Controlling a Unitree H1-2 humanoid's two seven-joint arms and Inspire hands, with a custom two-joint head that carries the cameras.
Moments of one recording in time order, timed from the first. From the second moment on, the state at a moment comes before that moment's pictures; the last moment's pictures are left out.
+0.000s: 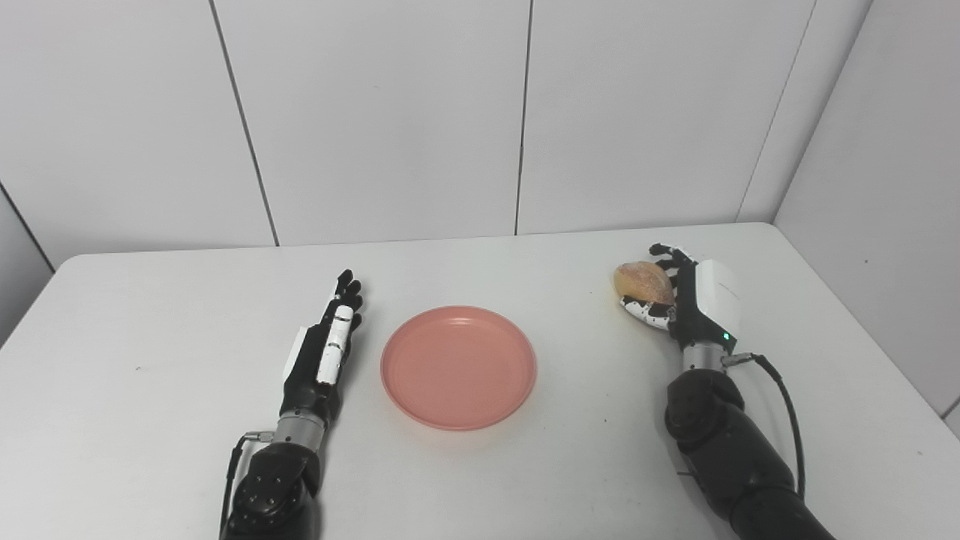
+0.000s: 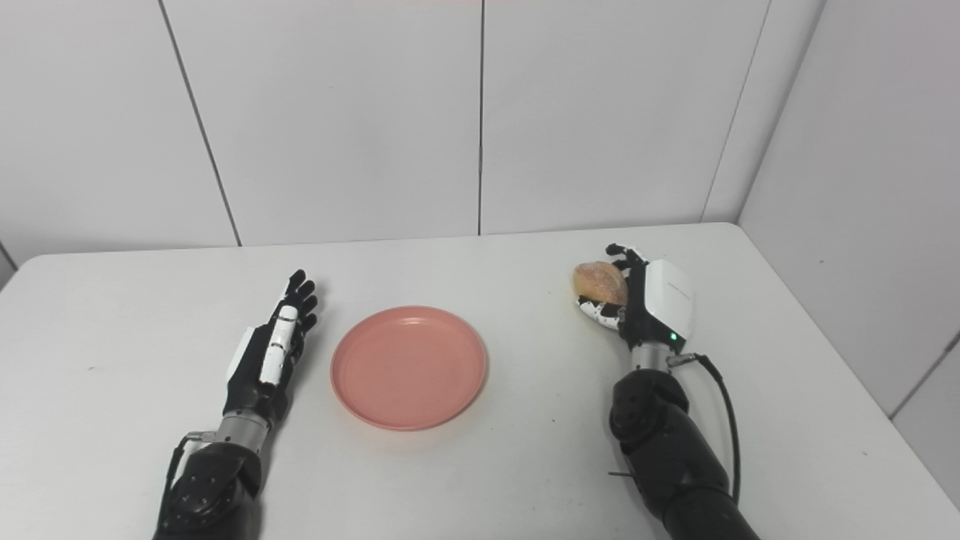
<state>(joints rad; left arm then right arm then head) -0.39 0.02 0.01 0.42 -0.04 -0.15 -0.10 -0.59 -0.25 0.10 0.76 -0.54 -0.05 -0.60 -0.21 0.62</state>
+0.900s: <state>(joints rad) -0.39 0.02 -0.02 0.42 -0.04 -0.14 -0.09 -0.56 -0.24 0.10 0.64 -0.50 -0.20 -0.63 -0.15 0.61</state>
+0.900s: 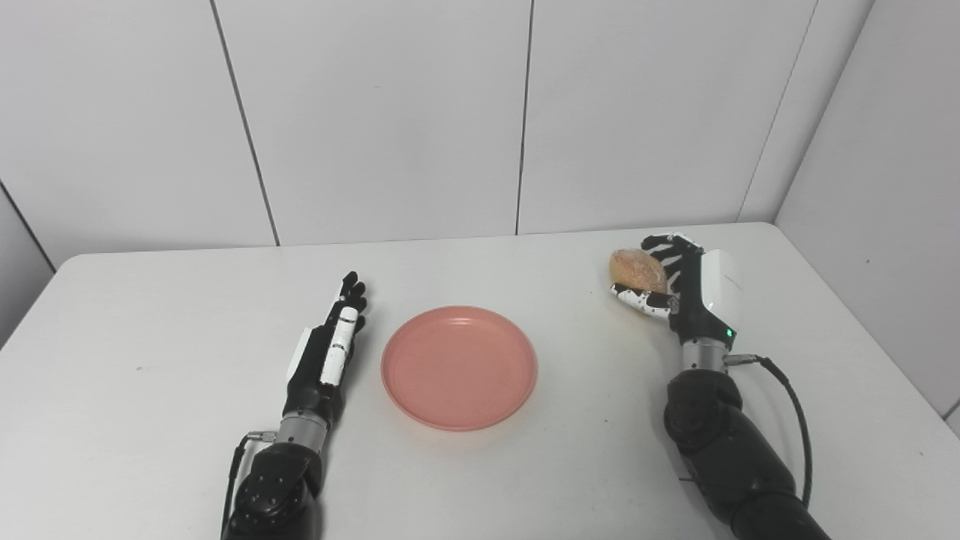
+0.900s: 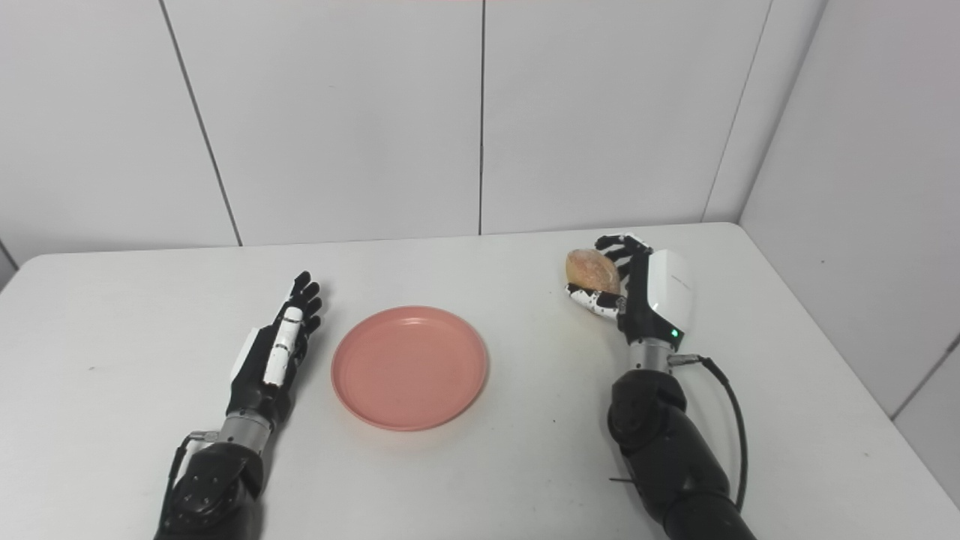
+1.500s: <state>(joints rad) -0.38 -0.02 -0.03 0.40 -0.02 -0.13 -0.06 -0.42 -0.10 0.18 0.16 -0.50 -0.18 -0.35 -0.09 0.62</state>
